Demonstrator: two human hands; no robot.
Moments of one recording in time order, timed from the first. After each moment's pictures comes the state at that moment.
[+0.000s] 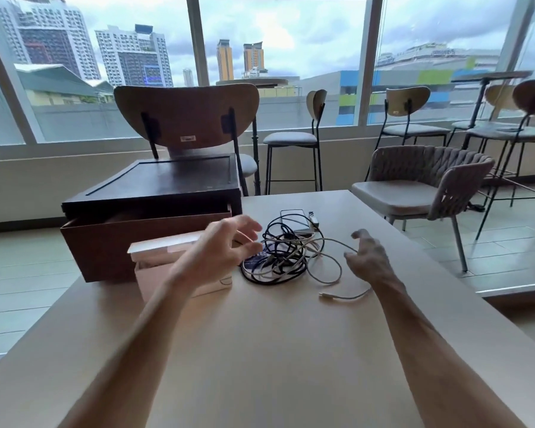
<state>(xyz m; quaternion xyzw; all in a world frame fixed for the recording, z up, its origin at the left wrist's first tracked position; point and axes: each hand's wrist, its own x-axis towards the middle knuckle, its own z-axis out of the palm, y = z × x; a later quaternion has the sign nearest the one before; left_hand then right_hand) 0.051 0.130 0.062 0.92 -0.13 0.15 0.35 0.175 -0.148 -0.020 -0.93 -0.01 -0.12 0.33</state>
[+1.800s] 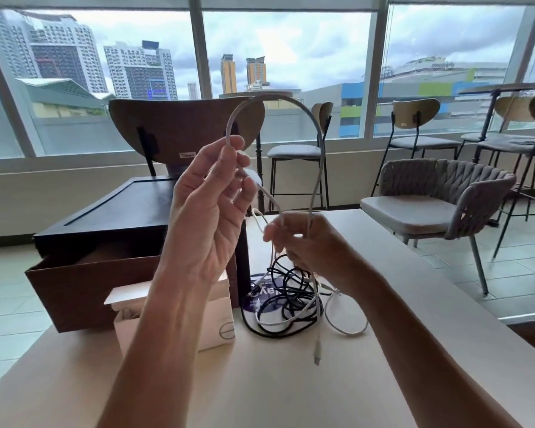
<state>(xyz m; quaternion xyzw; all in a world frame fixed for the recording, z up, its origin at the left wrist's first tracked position) 0.080 0.109 0.146 0.44 -0.25 0.22 0.83 0.156 -0.038 0.090 -0.71 -0.38 -0.02 0.60</state>
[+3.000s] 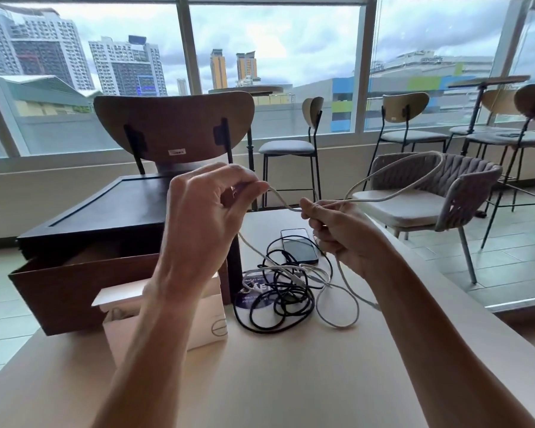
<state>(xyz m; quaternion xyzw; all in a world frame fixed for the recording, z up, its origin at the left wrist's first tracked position) 0.074 0.109 0.140 0.79 -0.19 0.49 0.31 0.178 -0.075 0.095 -0.64 -0.17 0.06 0.75</state>
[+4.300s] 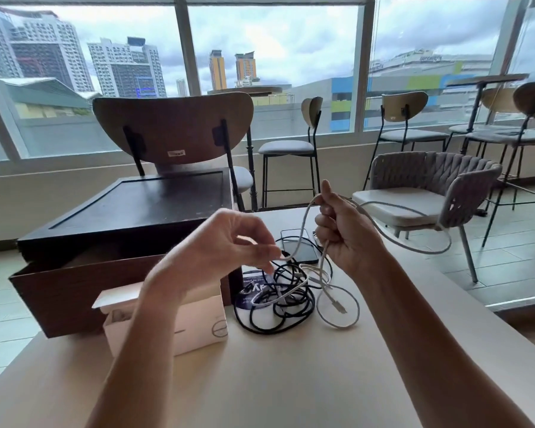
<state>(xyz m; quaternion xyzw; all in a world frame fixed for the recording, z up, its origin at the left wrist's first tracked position) 0.091 0.122 0.120 0.83 -0.18 0.04 0.52 0.186 -0.068 0.092 -0.42 -0.11 0.05 0.90</state>
